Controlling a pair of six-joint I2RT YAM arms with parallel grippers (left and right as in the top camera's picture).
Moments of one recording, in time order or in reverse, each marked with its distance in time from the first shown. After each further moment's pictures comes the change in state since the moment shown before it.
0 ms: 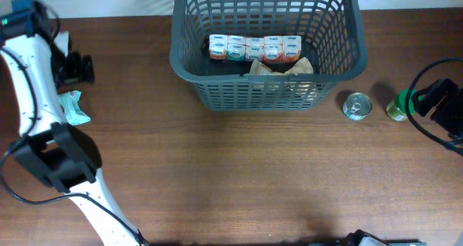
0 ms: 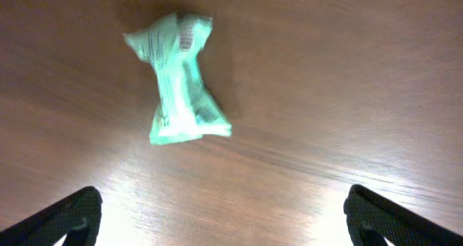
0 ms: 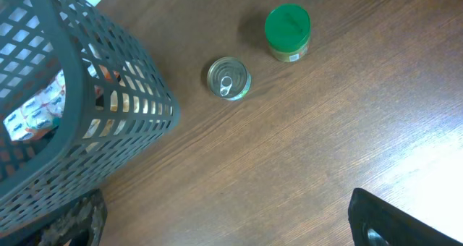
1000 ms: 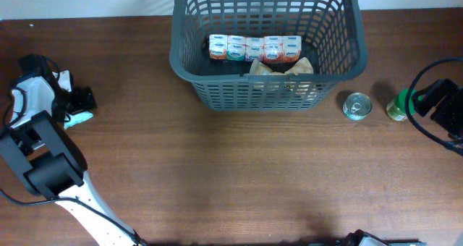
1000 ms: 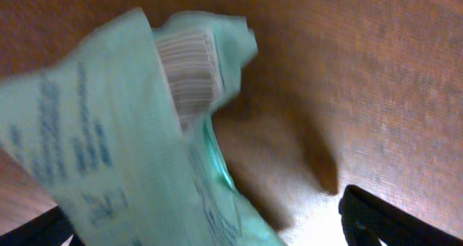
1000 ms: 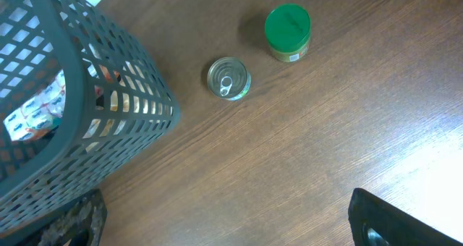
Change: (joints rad) left arm 0.146 0.011 -0.605 0.692 0.136 0.035; right arm 0.000 0.000 0.000 0.000 0.000 0.000
